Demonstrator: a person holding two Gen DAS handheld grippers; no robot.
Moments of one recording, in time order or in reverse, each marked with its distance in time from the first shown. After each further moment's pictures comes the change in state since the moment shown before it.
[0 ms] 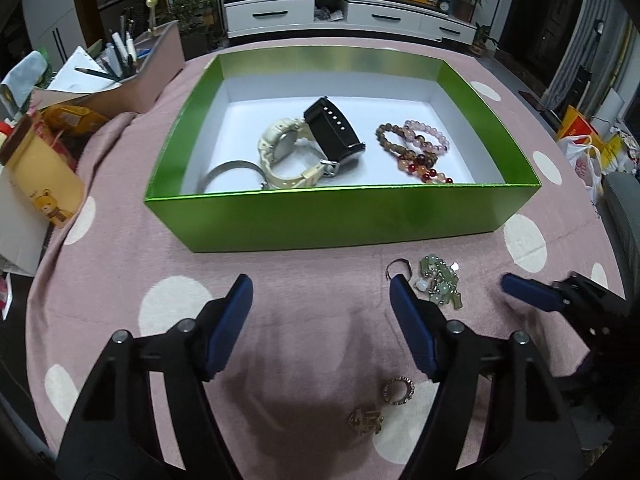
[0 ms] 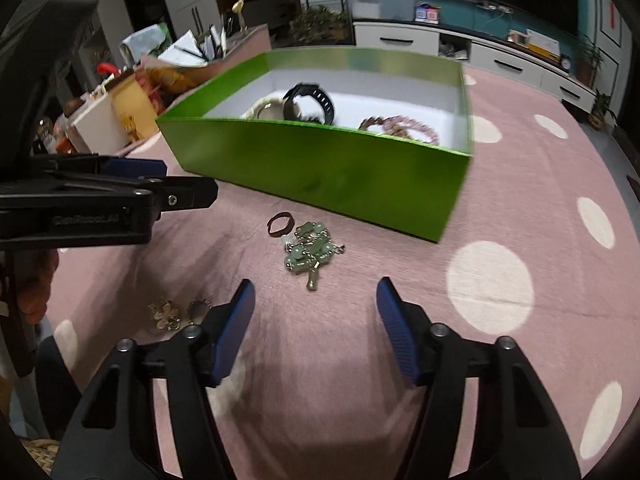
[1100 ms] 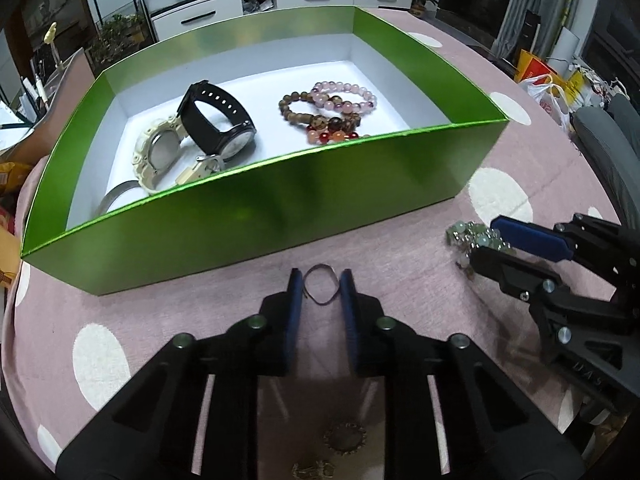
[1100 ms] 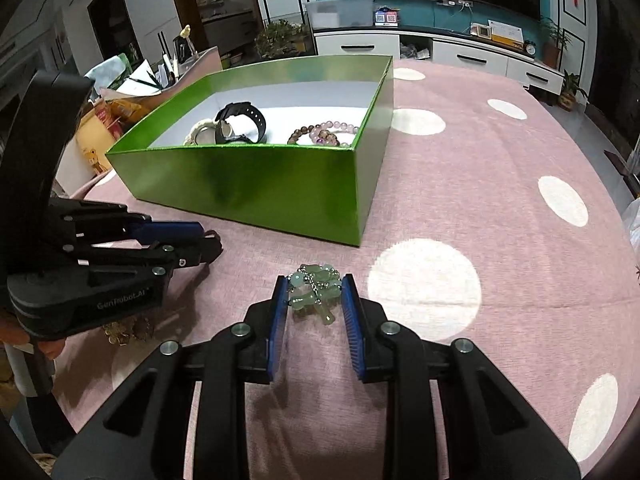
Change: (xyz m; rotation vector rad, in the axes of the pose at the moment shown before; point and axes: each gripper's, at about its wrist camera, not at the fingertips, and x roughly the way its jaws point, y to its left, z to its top) left arm 0.051 -0.058 0.000 0.213 0.041 -0.094; right arm -0.014 -0.049 -0.009 0.126 -0.074 -0.068
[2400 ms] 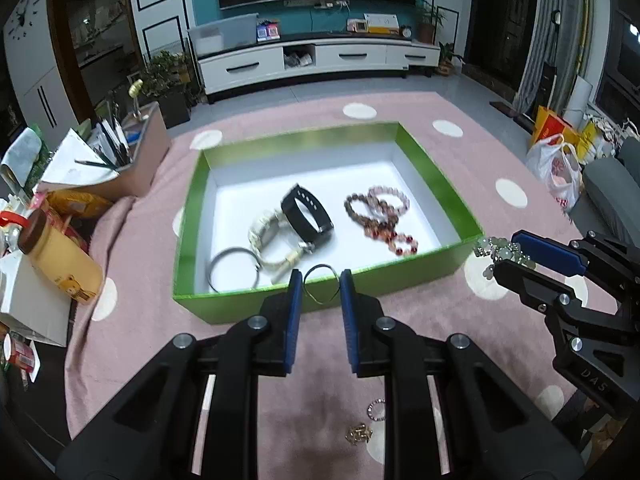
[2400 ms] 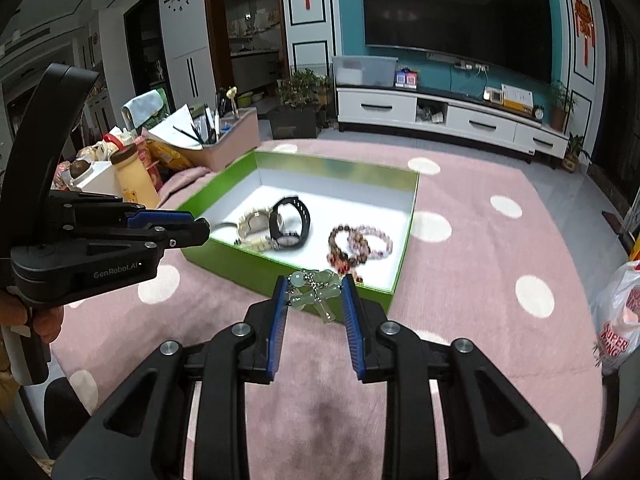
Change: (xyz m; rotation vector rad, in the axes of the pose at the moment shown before) left arm -0.119 0.036 0.022 -0.078 -0.200 0.096; right arm -0.074 0.044 0.053 -0.125 -0.188 -0.006
